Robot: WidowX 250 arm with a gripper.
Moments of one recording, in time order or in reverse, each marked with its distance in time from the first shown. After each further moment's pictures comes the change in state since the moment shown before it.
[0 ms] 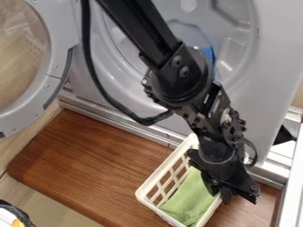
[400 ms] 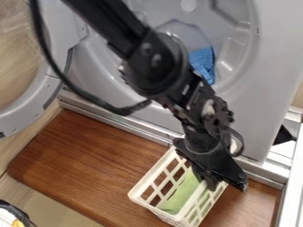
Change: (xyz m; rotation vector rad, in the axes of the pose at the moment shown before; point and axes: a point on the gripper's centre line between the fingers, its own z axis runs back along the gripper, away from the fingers) arm 0.000 0.012 0.020 0.044 -0.054 0.032
